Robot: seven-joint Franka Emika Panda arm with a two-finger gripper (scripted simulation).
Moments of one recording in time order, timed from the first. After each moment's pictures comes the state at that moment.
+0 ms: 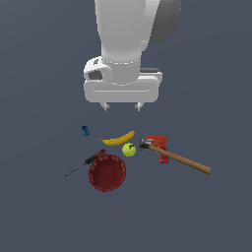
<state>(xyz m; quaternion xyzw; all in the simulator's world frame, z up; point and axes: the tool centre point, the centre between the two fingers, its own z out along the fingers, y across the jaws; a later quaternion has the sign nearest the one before) 0.005 -0.012 0.322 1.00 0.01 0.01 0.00</state>
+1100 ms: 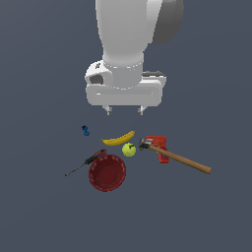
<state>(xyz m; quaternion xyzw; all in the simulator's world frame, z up) 0.018 -0.003 0.319 1.00 -0.02 0.01 -0.01</state>
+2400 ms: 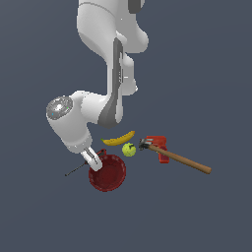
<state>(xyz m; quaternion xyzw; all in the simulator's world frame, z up) 0.063 -0.164 0.098 0.92 -0.40 0.00 -0.01</state>
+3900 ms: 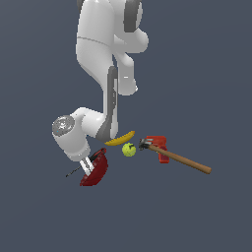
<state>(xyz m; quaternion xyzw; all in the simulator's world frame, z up) 0.062 -0.191 0.021 0.89 -0.45 0.01 0.00</state>
